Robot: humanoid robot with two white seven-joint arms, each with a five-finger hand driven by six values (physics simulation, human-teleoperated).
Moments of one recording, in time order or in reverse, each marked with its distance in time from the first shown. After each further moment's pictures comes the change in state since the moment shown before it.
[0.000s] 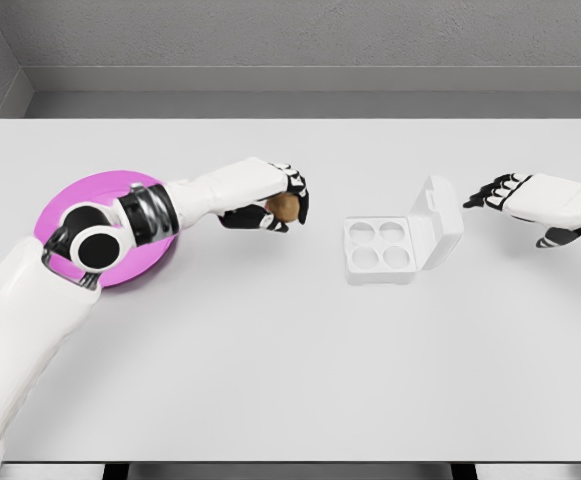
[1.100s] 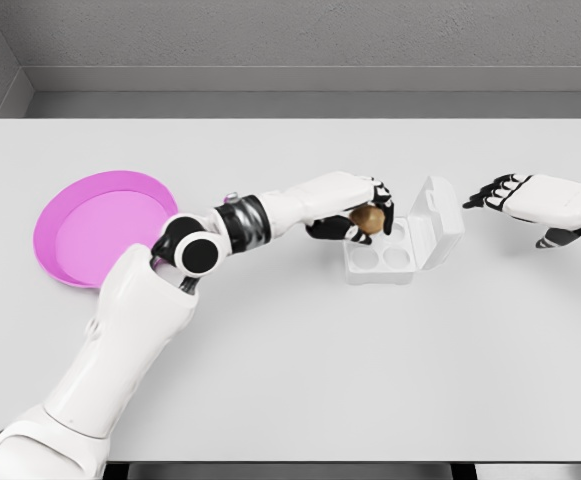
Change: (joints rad) left arm -0.008 -0.305 -0.006 0.173 -0.125 0.001 0.000; right arm 0.002 0.000 0.000 -0.001 -0.002 0.000 0.000
